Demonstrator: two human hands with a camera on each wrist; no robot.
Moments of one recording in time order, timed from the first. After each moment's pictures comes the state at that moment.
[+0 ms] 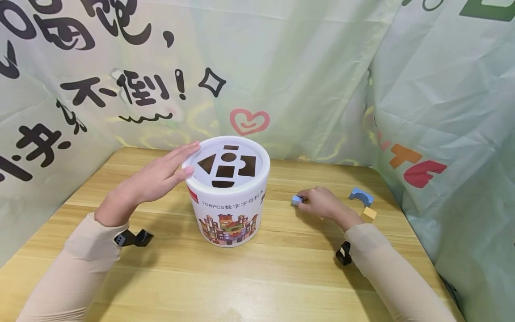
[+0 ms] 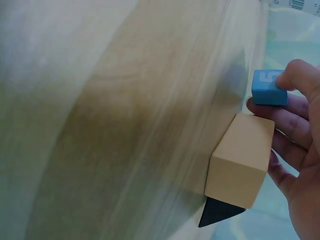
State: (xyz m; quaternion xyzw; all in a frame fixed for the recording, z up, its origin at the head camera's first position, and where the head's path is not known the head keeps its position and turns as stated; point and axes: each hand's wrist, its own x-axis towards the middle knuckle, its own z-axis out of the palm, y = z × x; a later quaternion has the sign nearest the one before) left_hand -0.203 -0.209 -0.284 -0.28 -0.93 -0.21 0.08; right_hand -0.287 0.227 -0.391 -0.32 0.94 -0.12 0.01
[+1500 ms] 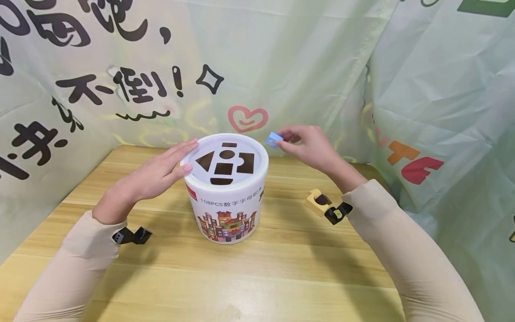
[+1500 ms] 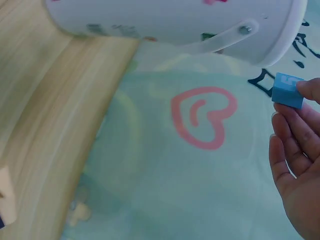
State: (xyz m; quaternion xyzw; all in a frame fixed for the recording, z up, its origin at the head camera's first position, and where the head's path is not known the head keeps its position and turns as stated) left_hand -0.204 -0.209 -0.282 -0.27 -0.94 -0.21 0.07; right_hand -0.272 0.164 -0.239 -0.30 0.89 -0.31 -0.11
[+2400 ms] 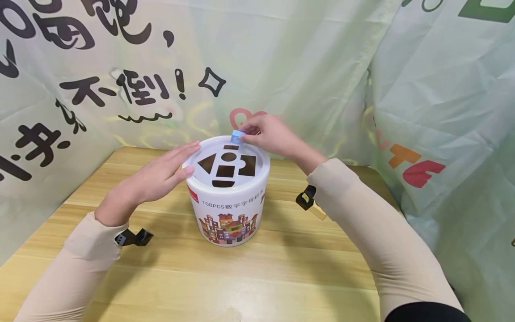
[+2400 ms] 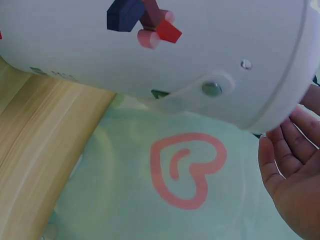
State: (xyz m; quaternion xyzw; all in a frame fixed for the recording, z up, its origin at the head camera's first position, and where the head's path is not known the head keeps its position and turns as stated) left_hand -0.203 -0.208 -0.280 -0.28 -0.94 -0.18 0.09; right_hand -0.291 0.083 -0.212 -0.34 0.90 -0.29 -0.02
